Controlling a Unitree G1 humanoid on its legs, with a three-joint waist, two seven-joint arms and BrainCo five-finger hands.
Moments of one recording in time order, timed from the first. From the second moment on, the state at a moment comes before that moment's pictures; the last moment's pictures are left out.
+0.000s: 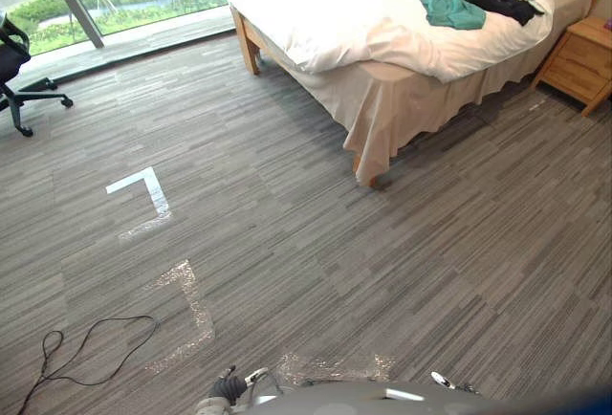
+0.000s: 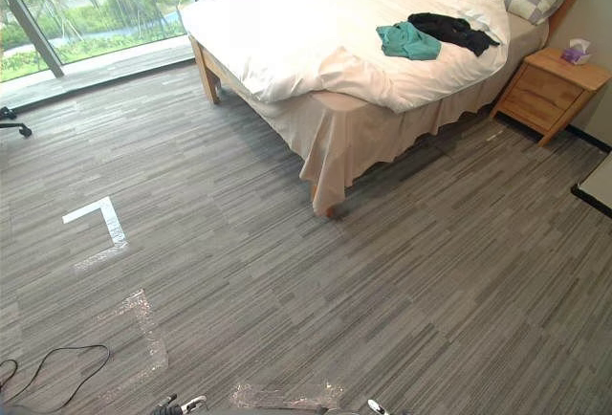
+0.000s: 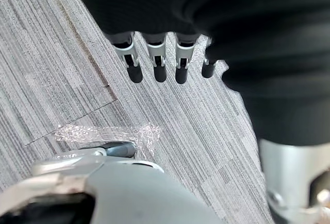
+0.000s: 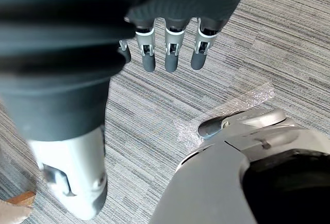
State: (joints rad) left arm 0.17 0.13 0.07 1.09 -0.05 -0.06 0.03; right arm 0.13 -0.07 -0.31 1.16 0.17 -0.03 -0.02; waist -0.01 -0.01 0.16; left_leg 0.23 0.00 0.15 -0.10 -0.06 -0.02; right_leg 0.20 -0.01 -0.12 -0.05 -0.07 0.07
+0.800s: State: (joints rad) left arm 0.01 0.08 0.06 1.12 -0.04 -0.07 0.02; right arm 0.05 -0.06 -0.44 1.16 0.22 -0.01 0.00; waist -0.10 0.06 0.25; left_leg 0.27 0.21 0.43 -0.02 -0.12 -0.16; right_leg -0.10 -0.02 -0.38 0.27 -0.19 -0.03
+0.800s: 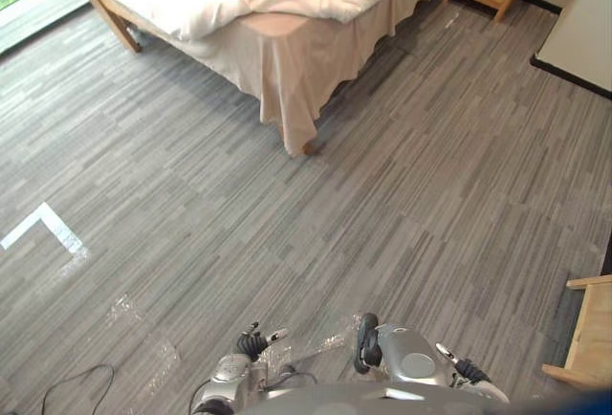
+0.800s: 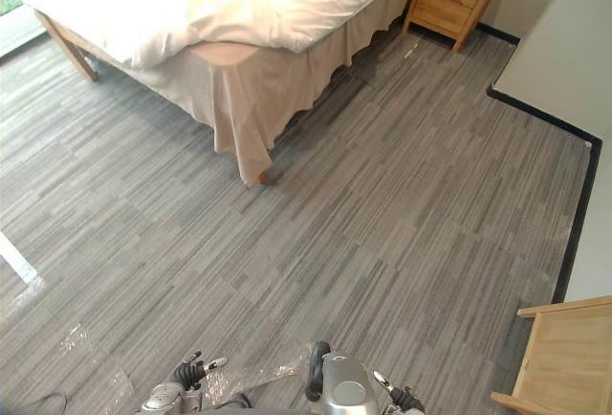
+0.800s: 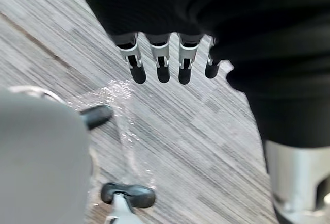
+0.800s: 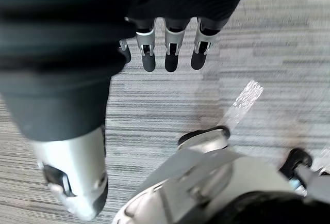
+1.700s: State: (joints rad) left arm -0.02 0.09 -0.03 1.10 -0.10 -0.07 0.07; right arm 0.00 -0.05 -0.32 1.10 0.05 -0.02 -0.05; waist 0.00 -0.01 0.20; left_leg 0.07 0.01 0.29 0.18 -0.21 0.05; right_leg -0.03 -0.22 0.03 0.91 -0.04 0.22
